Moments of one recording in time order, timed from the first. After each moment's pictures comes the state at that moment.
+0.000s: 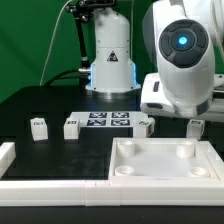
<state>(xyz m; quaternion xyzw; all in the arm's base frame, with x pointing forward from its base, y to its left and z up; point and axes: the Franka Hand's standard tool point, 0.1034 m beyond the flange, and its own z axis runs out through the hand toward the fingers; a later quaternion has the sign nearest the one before) 0.413 0.166 0.024 -0.90 0.16 0.40 0.07</state>
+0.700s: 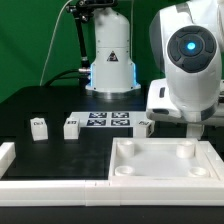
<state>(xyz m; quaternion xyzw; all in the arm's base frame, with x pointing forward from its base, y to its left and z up) 0.411 0.174 0.011 -0.90 0.15 0.39 0.08</state>
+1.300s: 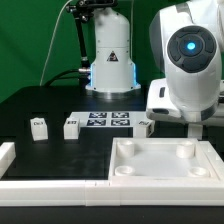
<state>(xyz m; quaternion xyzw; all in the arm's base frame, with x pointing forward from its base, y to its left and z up) 0.411 0.174 0.011 -0.90 0.15 0.39 0.08</state>
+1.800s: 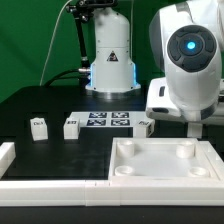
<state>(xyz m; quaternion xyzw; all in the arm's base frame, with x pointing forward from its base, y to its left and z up) 0.413 0.172 0.025 -0.90 0.14 0.40 0.08</state>
